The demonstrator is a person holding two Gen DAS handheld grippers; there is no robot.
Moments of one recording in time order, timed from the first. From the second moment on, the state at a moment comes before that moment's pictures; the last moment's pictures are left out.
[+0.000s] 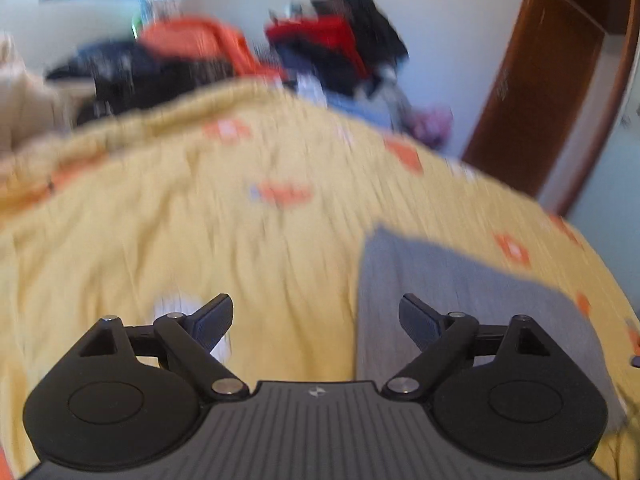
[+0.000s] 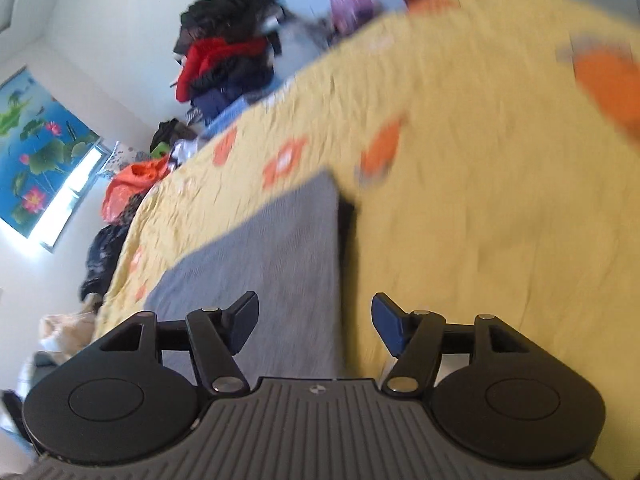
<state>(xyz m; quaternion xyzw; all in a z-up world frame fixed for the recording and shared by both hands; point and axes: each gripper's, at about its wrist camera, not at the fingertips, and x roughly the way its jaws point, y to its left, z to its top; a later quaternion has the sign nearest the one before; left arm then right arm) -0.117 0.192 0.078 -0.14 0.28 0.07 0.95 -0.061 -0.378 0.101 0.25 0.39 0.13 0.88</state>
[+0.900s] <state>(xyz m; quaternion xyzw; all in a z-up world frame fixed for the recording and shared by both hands) 0.099 0.080 0.015 0.01 0.37 0.02 0.93 0.105 -0.315 0.052 0.15 0.43 0.14 0.88</state>
